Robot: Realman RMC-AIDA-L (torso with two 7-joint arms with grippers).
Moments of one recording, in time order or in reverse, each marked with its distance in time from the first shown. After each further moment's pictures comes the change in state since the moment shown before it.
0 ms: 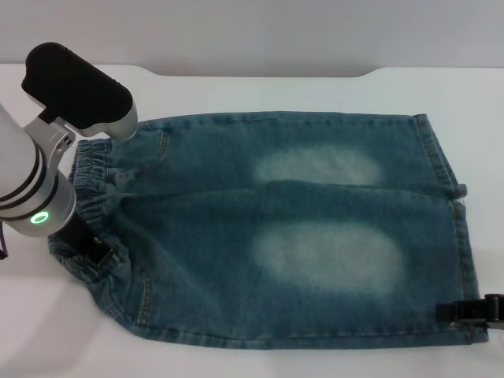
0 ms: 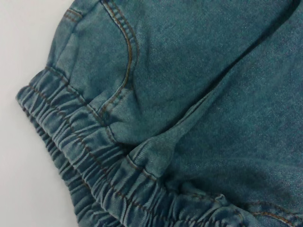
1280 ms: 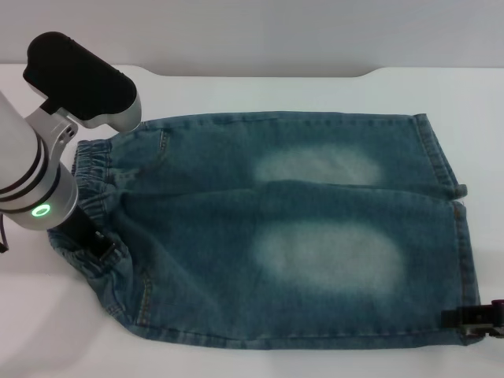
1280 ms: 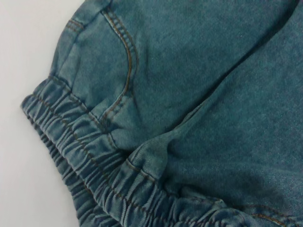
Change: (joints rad) left arm -0.018 0.001 0.001 -0.030 0.001 -0.036 -0.014; right arm 0.015 0.000 0.006 0.005 -0.090 0.000 0.061
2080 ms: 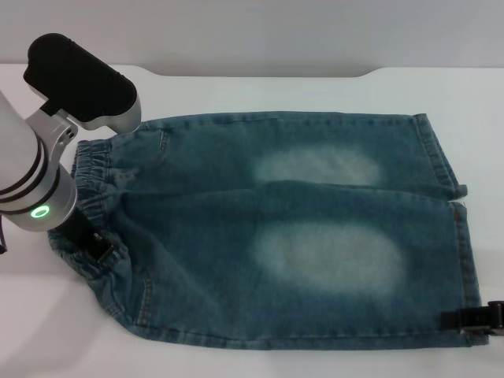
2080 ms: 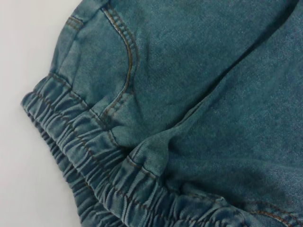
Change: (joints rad) left arm -0.002 0.000 0.002 0.003 0.005 -0.005 0.002; right arm -0.005 0.003 -0.016 0.024 0.009 0.012 -0.019
